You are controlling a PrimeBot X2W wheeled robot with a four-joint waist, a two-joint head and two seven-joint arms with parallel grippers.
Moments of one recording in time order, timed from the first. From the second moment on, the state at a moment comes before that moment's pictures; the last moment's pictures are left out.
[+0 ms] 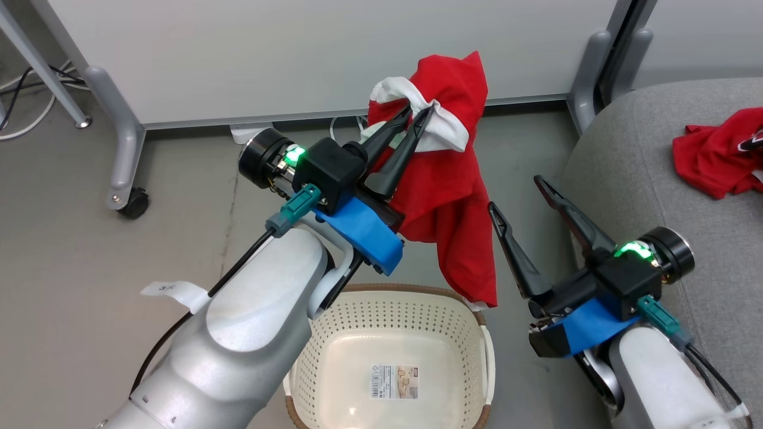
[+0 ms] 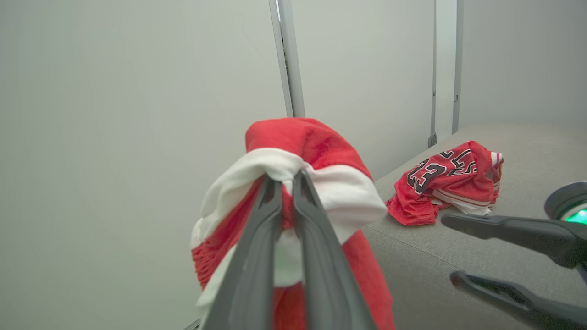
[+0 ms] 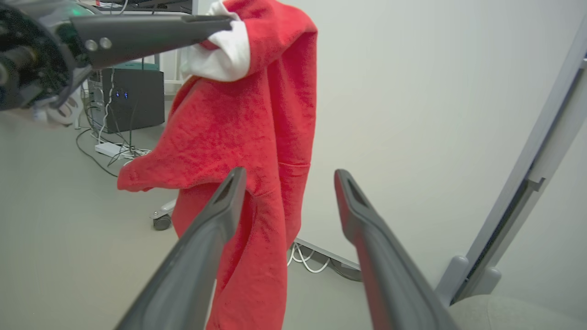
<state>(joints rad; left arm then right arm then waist) -0.79 0.12 -0.75 0.48 -0.44 -0.10 -0.25 -0.33 -0.18 0.27 0.17 0.05 0.13 -0.26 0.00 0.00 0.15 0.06</state>
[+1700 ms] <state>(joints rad) -0.82 0.08 -0.81 0.49 -0.44 -0.11 -0.26 -0.59 -0.15 0.40 0.48 0.04 0.13 -0.26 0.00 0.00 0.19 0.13</state>
